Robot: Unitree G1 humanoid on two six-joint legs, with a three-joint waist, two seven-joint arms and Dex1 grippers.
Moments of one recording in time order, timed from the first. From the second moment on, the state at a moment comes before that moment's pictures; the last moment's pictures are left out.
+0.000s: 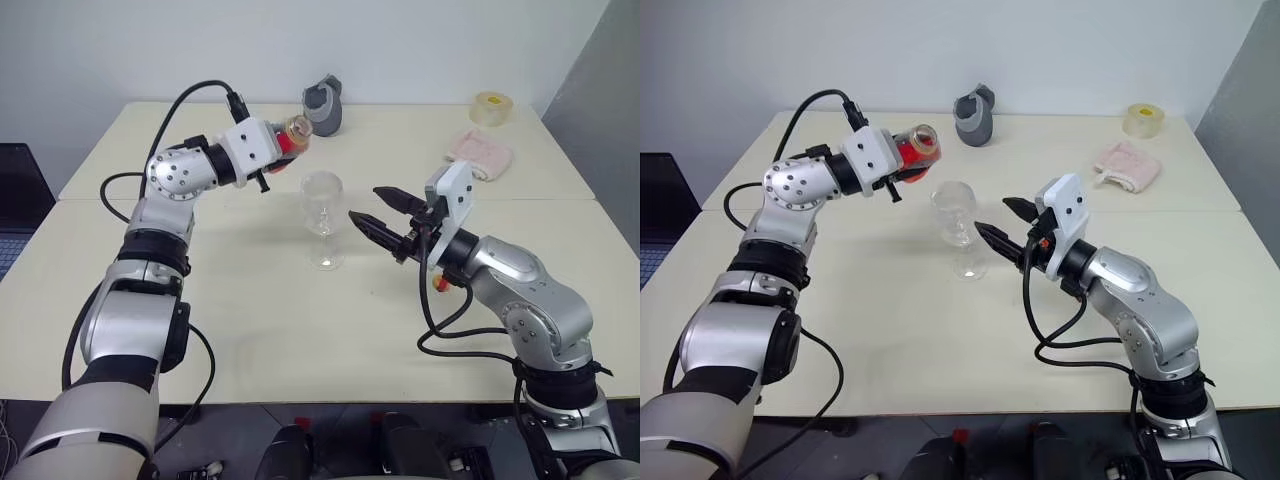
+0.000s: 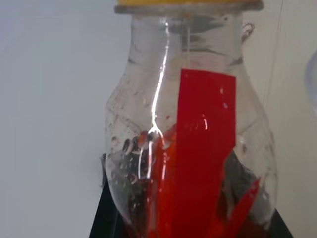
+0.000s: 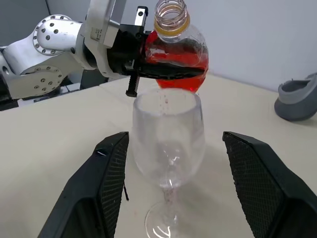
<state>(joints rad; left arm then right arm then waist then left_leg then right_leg) -1.16 0.56 -0.11 1.02 0.12 -0.67 -0.82 -0.50 -0.35 0.07 -0.47 0.52 0.69 0.44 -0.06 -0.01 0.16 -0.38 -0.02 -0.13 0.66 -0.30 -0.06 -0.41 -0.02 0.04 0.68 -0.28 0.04</state>
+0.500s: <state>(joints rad) -1.20 0.57 -0.15 1.11 0.19 -0.78 -0.86 -0.52 -0.29 0.08 -0.43 0.47 0.60 0.44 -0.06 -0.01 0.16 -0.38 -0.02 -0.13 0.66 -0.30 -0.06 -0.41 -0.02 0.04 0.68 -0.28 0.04</state>
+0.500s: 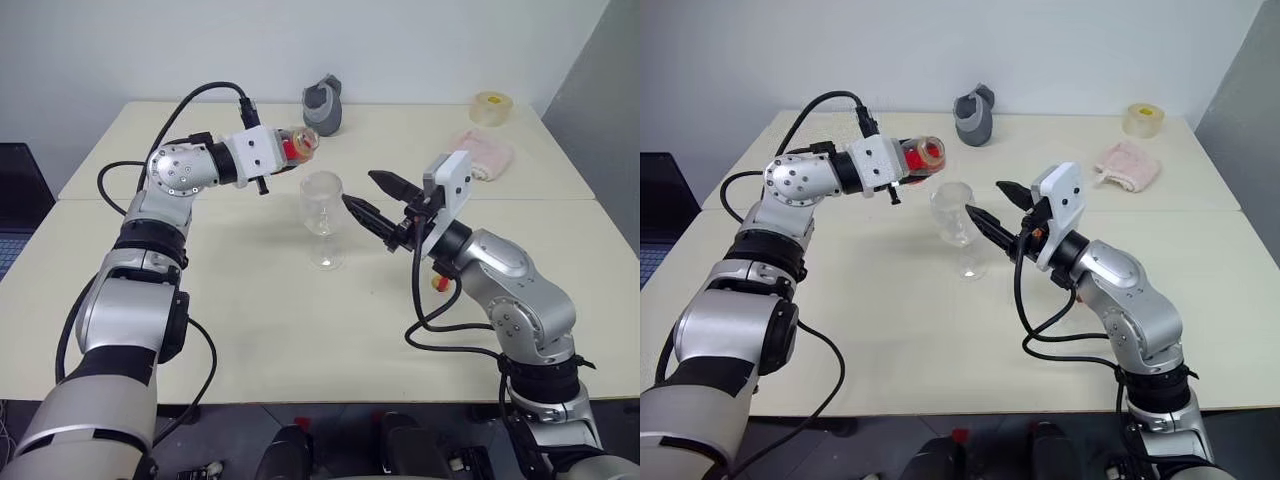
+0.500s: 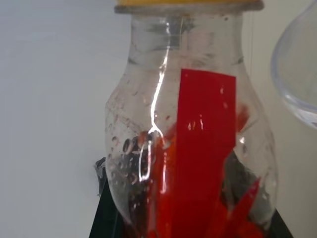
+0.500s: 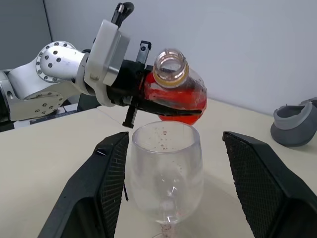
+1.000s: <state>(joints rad) -1.27 0.66 -0.21 1.18 0.32 -0.93 -0.83 -0.52 -0.29 0.10 -0.43 0.45 0.57 0.46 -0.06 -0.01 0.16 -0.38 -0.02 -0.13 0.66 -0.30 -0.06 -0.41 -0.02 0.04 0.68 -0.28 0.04</state>
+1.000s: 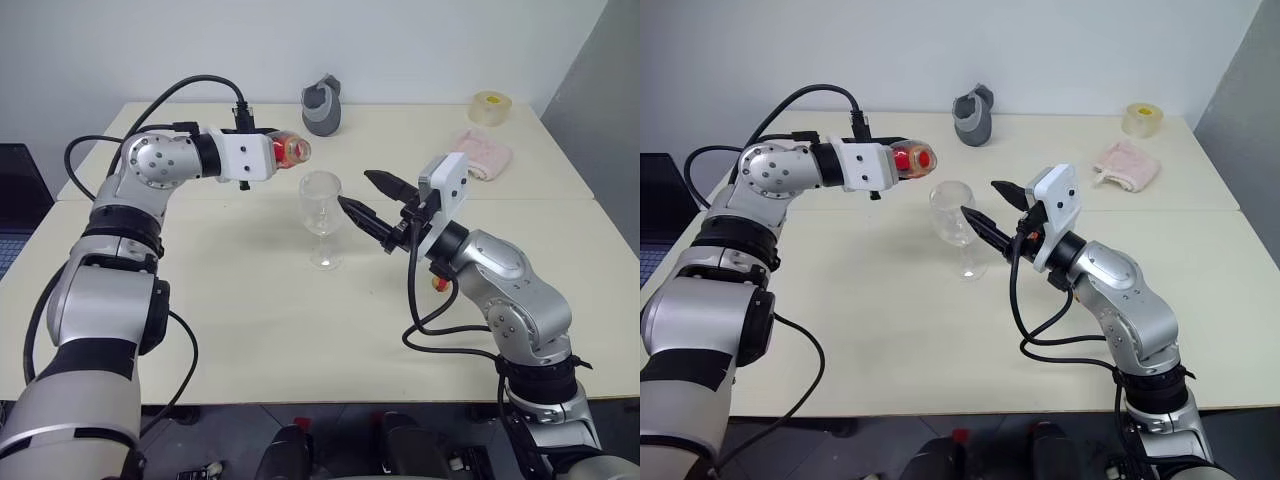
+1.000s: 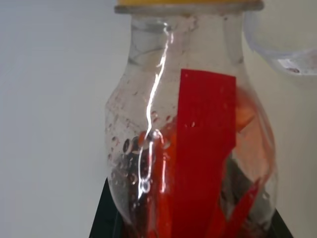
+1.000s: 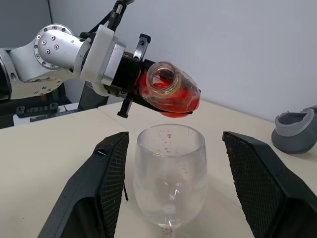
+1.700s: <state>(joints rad) -1.36 0.67 -0.30 1.26 0.46 -0.99 -0.71 -0.50 -0.28 0.10 -0.43 0.42 0.57 0.45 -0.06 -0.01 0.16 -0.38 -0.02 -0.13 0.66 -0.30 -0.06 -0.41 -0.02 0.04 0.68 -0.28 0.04</state>
